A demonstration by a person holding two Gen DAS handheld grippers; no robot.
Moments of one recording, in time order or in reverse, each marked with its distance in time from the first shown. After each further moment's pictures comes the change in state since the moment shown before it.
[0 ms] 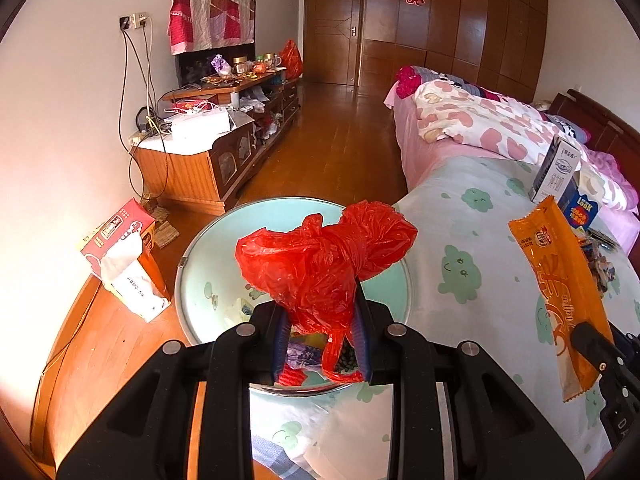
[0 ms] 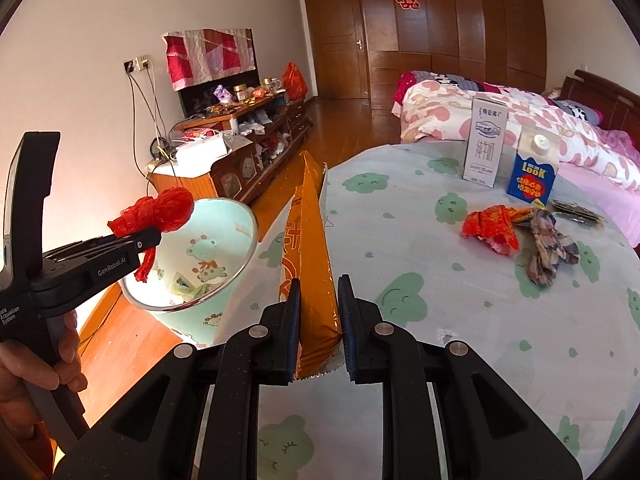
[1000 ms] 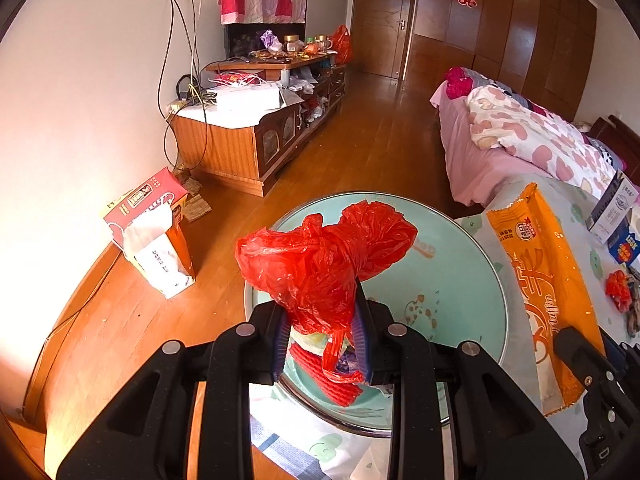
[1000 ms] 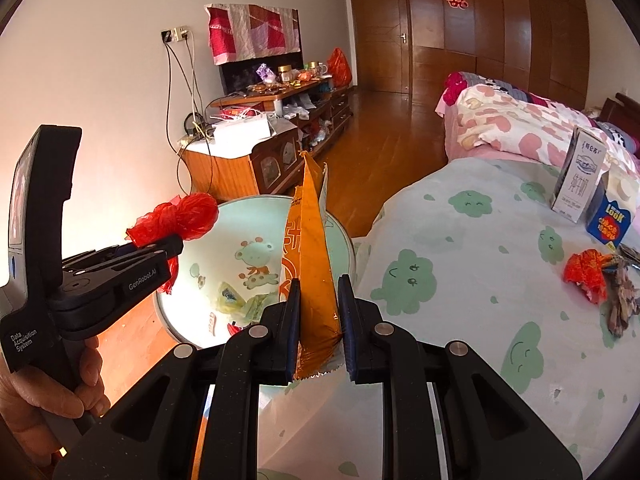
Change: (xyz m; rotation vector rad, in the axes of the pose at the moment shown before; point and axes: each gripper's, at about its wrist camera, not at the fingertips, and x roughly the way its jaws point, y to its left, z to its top) left arm 0.040 0.067 0.006 -0.124 0.056 0.091; right arm 0.068 0.086 0.029 -0.091 0.055 0.086
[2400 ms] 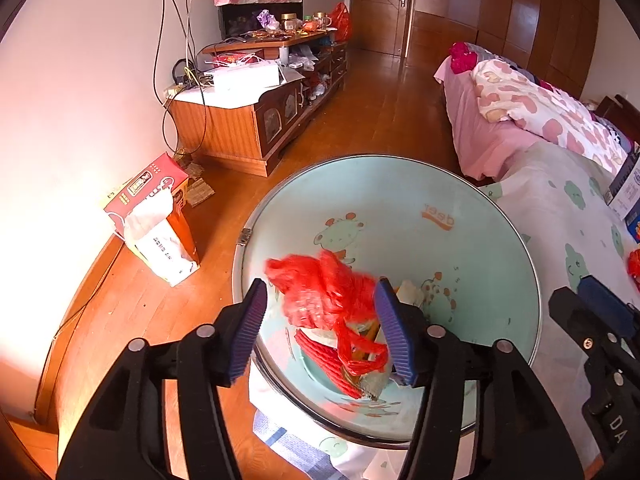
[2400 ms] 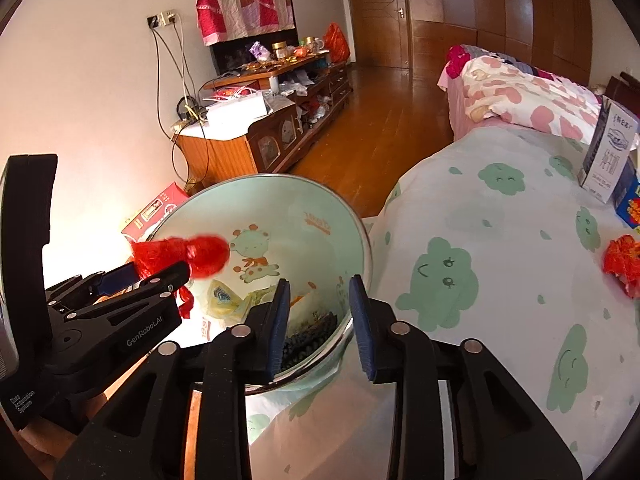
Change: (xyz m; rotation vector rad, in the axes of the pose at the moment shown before) left arm 0.031 0.000 -0.011 0.036 0.068 0.029; right arm 0.049 0.003 -0.002 0.044 0.051 -0.005
